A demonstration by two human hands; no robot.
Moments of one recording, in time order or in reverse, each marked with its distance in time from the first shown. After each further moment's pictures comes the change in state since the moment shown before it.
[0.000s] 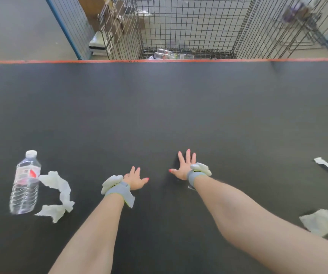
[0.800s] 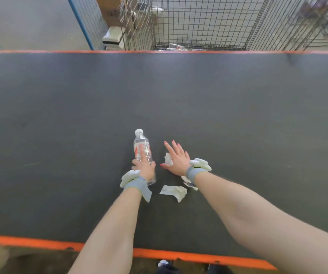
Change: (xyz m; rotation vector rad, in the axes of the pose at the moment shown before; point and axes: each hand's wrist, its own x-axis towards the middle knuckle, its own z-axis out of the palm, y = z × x) left_hand -0.042 -0.015 0.024 -0.346 0.391 -0.092; right_hand -0.050 -0.064 0.033 0.067 0.166 -0.361
